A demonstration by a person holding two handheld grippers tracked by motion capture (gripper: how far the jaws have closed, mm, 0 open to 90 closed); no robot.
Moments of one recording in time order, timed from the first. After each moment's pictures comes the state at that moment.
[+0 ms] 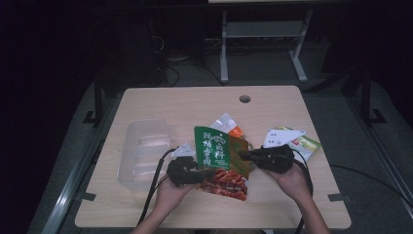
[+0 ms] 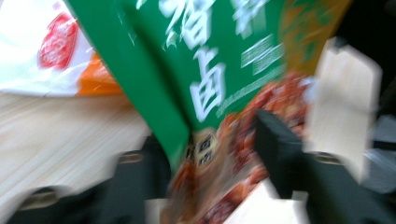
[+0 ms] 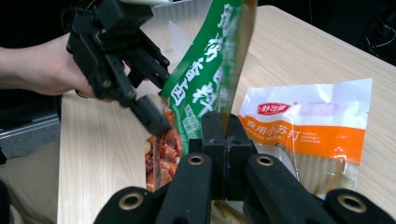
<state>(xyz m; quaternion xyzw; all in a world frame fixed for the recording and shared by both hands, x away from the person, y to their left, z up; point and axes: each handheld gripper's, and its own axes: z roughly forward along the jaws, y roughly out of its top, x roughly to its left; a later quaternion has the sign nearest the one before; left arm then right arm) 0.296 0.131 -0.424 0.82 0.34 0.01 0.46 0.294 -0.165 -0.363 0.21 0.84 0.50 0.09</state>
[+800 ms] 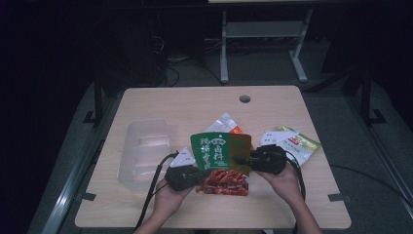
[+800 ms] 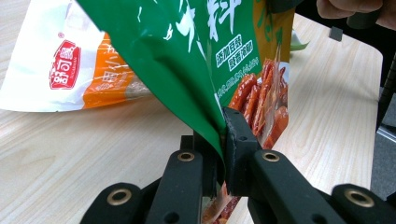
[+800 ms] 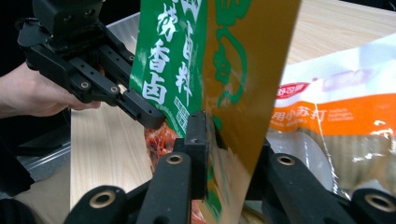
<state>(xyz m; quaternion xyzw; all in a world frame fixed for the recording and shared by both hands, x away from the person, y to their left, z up) 0.276 0.133 -0.420 0.83 0.29 0.07 0.47 0.308 -0.159 -0.393 0.27 0.81 0.52 0.03</state>
